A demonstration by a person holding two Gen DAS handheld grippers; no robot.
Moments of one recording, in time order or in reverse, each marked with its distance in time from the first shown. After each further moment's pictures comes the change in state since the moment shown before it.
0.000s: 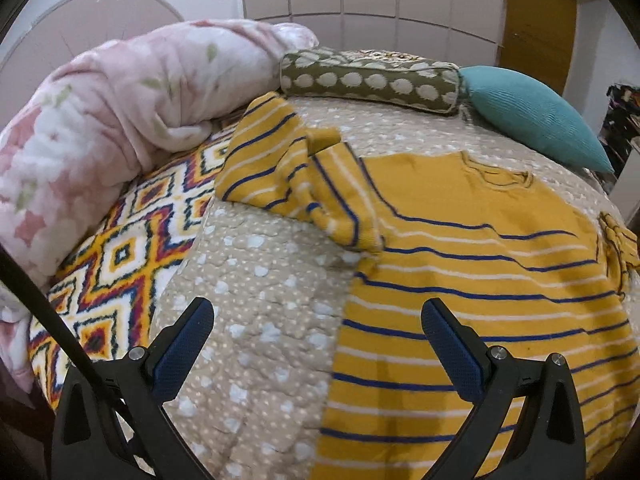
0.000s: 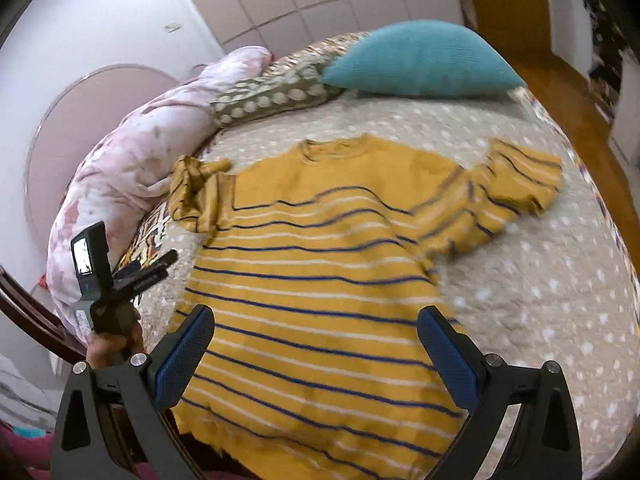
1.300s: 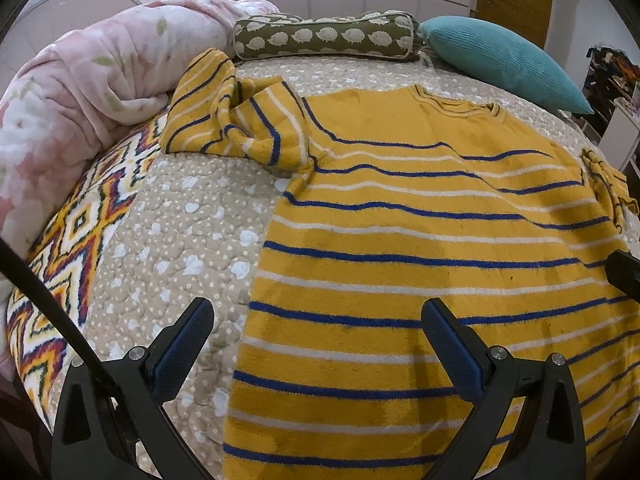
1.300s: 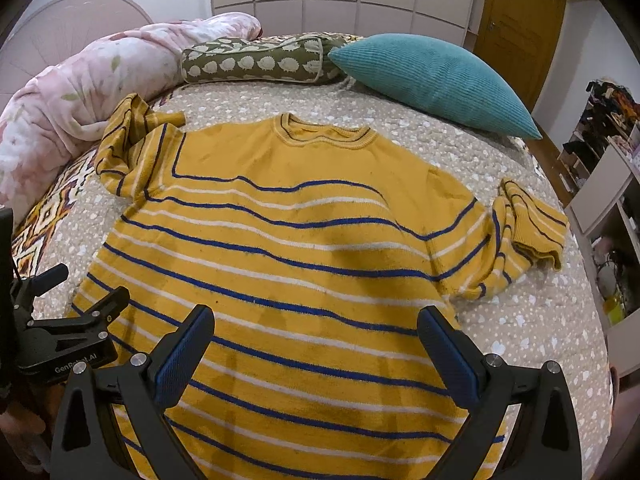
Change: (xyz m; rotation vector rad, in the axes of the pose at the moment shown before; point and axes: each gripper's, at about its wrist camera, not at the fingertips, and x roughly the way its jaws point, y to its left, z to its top) left arm 0.024 -0.042 -0.047 0.080 0.096 -0.059; right arm 0.112 0.034 0.003 -0.195 0.027 -0.304
